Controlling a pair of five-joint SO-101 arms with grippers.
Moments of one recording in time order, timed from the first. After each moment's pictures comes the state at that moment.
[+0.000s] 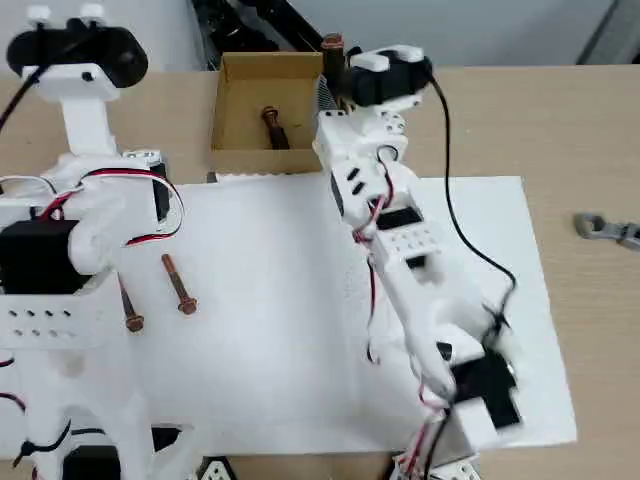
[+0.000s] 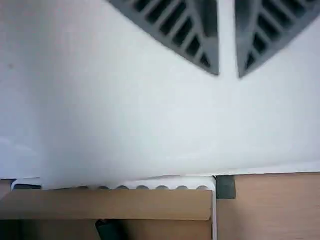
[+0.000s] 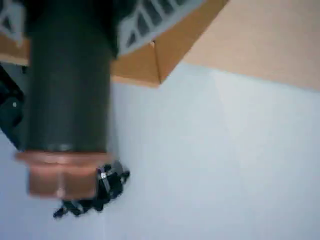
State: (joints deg) left arm -3.8 -22.7 -14.9 94.2 7.0; right arm -19.7 6.0 21.9 -17.2 -11.6
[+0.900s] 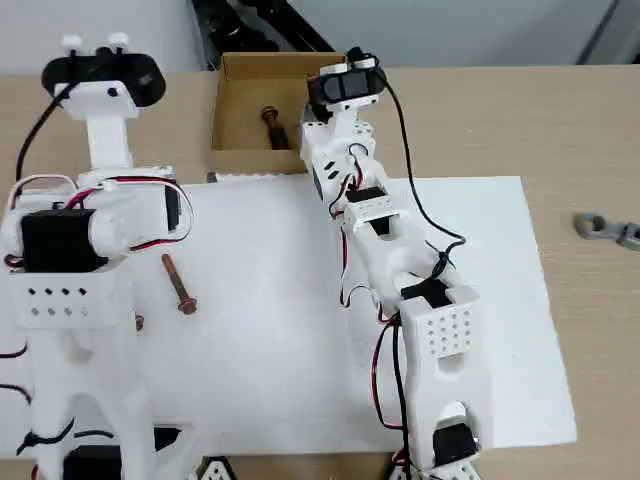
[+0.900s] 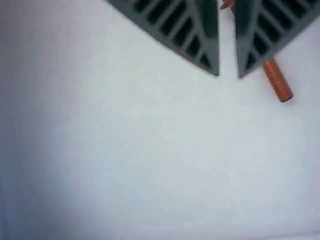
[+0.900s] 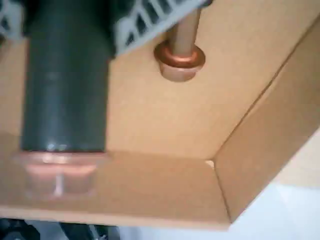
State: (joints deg) left arm -4.0 -22.7 -5.8 94.2 7.0; right arm -19.6 40.6 -6.8 -12.0 -11.6
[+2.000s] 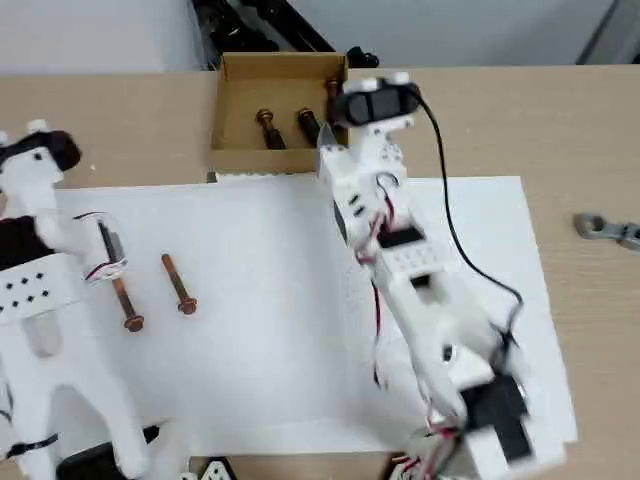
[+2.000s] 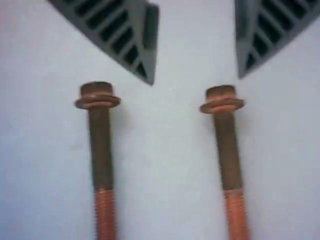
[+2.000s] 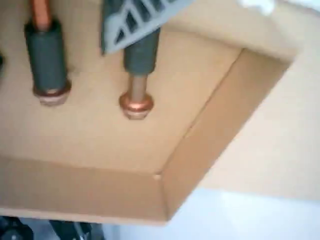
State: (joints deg) left arm -25.5 -21.8 13.4 96.3 7.0; right arm -19.9 -9.8 40.1 -6.8 -11.6
